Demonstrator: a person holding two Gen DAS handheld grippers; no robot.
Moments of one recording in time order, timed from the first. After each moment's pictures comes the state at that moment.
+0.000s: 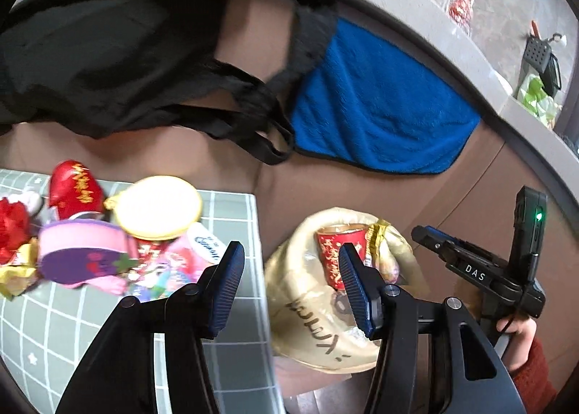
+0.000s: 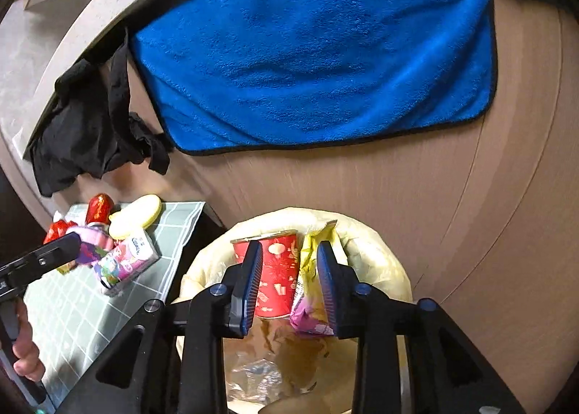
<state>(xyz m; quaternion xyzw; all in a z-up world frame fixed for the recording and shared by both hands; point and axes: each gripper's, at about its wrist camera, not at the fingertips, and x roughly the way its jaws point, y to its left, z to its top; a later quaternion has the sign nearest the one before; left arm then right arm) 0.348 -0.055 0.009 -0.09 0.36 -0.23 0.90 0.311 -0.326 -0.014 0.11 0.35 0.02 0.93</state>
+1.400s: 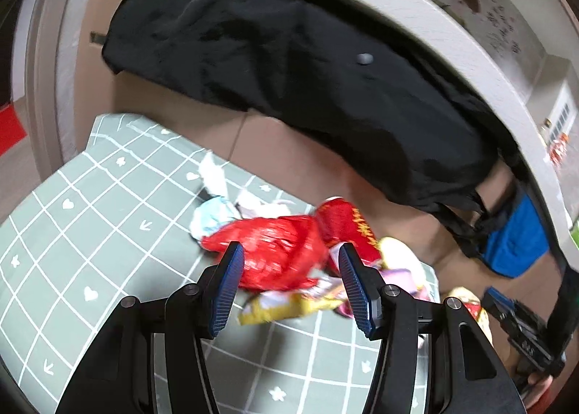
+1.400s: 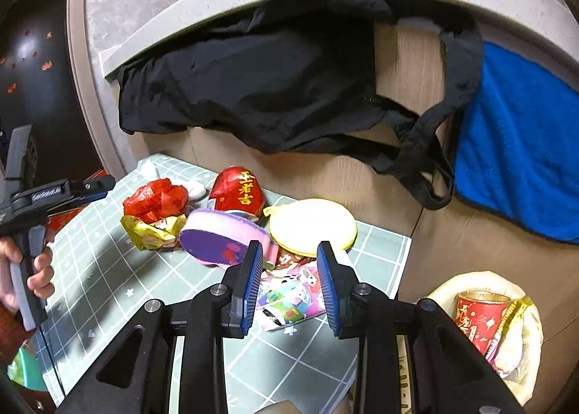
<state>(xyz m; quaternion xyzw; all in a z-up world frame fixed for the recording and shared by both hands) 0.354 0.256 -0.030 -0.23 0.32 -0.04 0.92 0.335 -0.084 0.014 -0.02 0.33 0.17 0.93</state>
